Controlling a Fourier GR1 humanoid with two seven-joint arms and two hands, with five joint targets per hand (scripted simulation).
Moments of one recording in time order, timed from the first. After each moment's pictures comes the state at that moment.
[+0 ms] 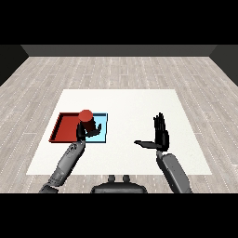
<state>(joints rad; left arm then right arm) -0.33 0.25 -0.30 -1.21 0.14 0.60 -0.25 -0.09 -0.25 0.30 -1.70 -0.31 -0.42 -0.31</state>
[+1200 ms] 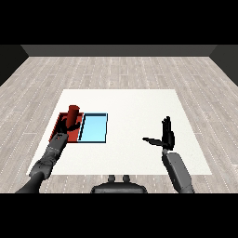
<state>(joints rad) -0.72 0.40 -0.06 -0.24 0.03 0.50 -0.19 -0.09 -0.26 0.15 -1.46 -0.31 -0.36 -0.35</state>
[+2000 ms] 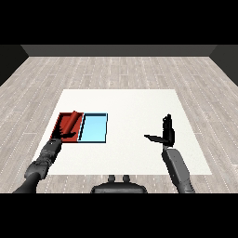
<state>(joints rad) -0.72 0.45 -0.01 -0.03 0.05 0.39 -0.07 -0.16 -0.25 0.09 -1.35 -0.33 -0.31 -0.40</state>
